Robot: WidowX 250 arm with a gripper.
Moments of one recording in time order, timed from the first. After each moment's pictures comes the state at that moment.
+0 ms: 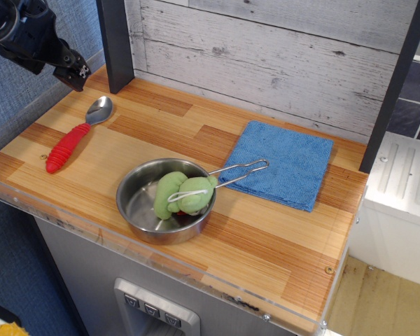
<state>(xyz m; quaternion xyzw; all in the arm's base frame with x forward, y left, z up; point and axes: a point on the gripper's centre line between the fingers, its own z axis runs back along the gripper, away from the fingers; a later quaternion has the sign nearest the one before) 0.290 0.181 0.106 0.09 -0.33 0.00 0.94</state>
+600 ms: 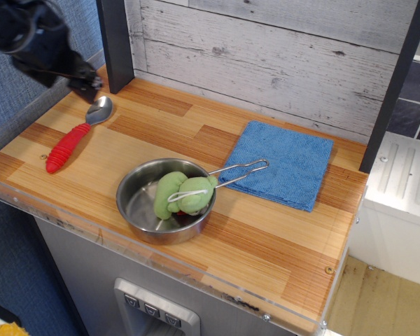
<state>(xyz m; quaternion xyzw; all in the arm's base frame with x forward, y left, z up) 0.296 0.160 0.092 0.07 -0.31 0.00 0.95</state>
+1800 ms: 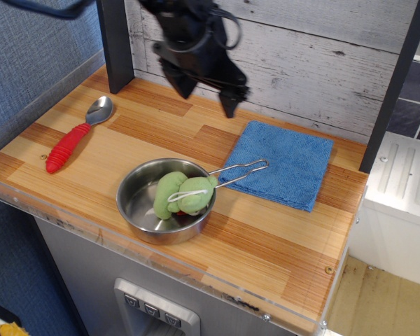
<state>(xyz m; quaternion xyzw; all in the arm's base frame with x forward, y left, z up) 0.355 0.018 0.088 0.02 -0.27 -0.05 0.96</state>
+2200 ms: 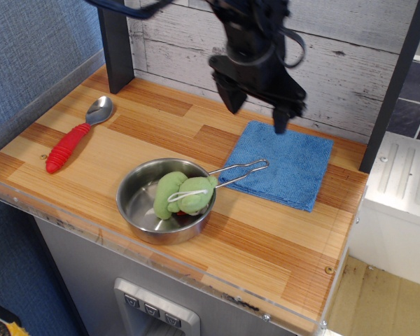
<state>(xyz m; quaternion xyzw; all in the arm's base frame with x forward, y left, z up) 0.369 -0.033 0.073 0.01 -0.24 -0.07 0.97</state>
